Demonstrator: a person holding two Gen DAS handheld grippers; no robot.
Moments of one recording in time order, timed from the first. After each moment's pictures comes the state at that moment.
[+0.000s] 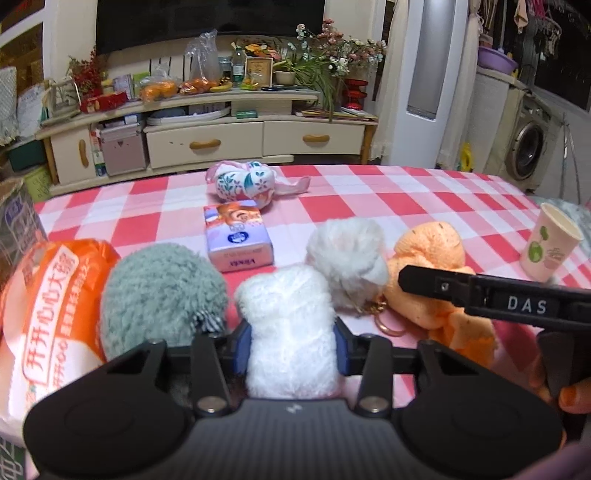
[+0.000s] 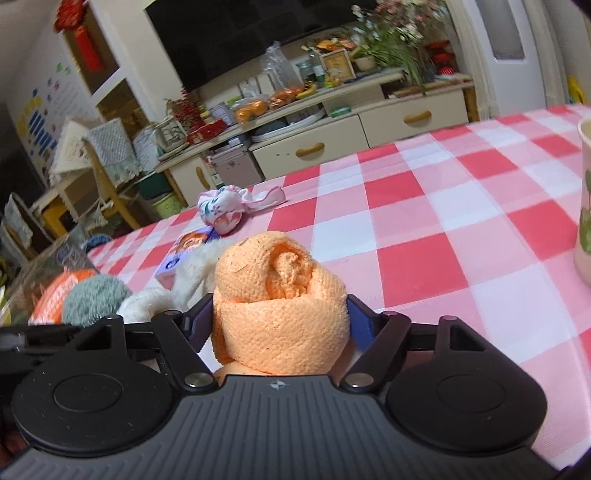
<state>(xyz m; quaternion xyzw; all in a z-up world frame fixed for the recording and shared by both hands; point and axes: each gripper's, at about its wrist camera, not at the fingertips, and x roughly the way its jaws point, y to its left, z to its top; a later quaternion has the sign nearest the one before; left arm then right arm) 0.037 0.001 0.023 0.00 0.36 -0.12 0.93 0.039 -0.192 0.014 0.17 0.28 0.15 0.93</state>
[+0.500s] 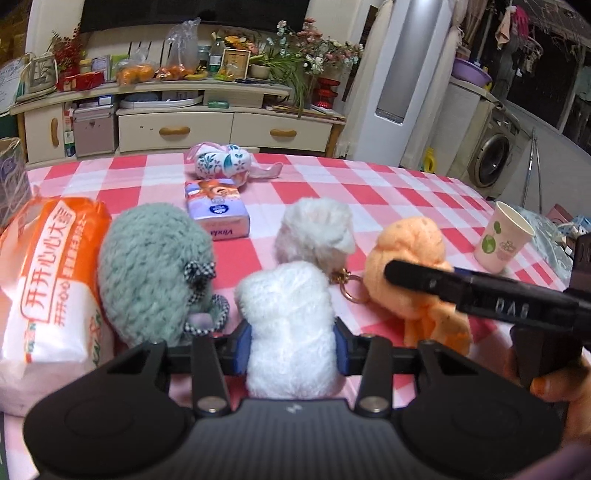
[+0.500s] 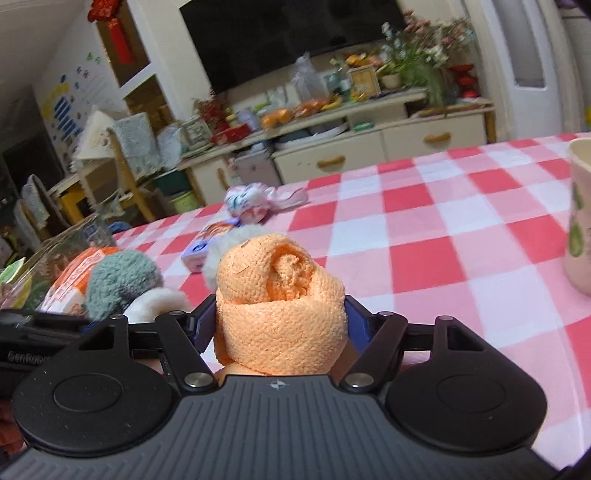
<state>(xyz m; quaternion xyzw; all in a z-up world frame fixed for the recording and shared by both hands) 0.015 0.022 0.018 -0.04 0.37 -0.18 0.91 0.011 -0.190 0.015 0.14 0.25 0.17 0.94</state>
